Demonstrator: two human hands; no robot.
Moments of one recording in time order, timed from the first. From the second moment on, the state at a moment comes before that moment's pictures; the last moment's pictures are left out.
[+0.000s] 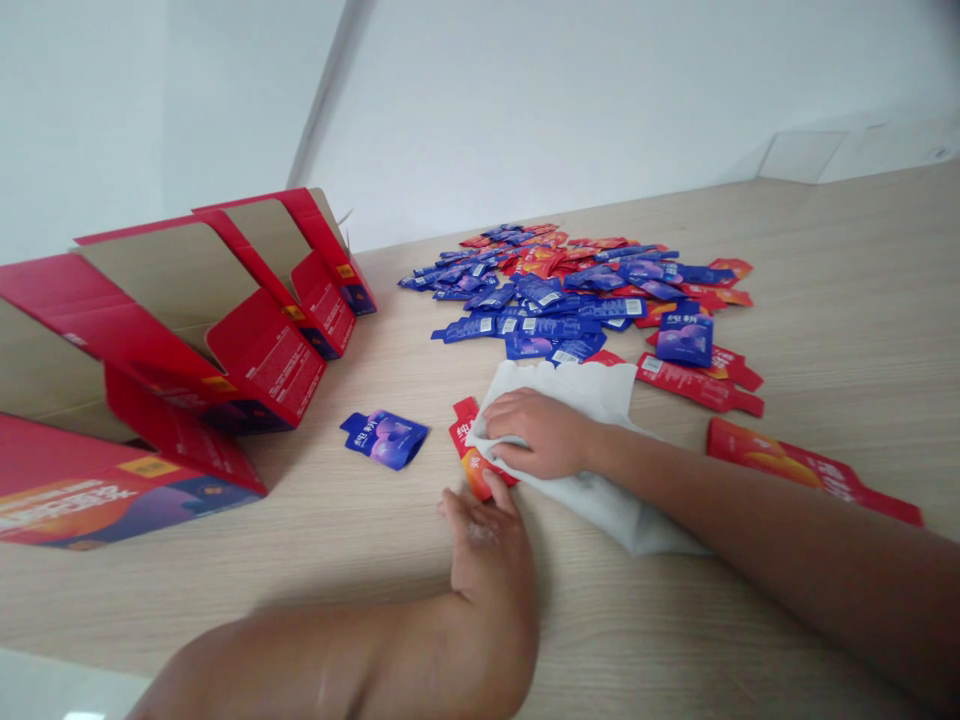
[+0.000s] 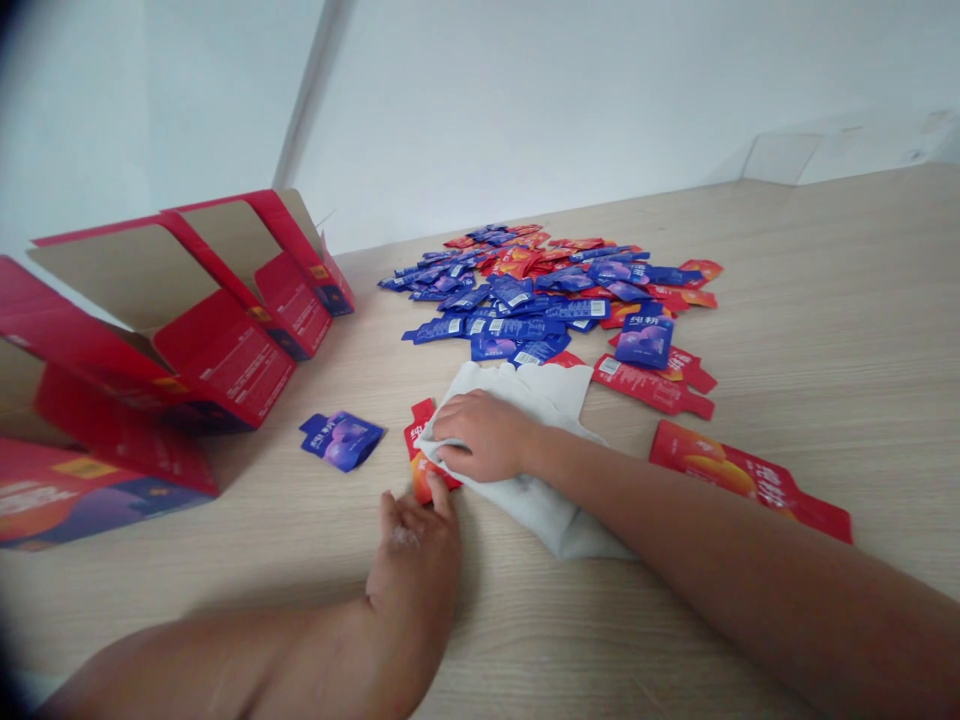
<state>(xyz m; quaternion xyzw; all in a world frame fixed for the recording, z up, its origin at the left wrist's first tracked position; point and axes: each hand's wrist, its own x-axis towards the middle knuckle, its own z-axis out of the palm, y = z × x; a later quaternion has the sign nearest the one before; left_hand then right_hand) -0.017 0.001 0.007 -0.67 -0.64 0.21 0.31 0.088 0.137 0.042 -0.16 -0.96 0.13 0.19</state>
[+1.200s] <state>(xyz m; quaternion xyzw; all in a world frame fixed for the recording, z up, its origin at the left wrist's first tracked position) -0.017 0.000 0.010 -0.67 -0.66 0.18 0.29 0.088 0.136 0.043 -0.16 -0.96 0.13 0.19</state>
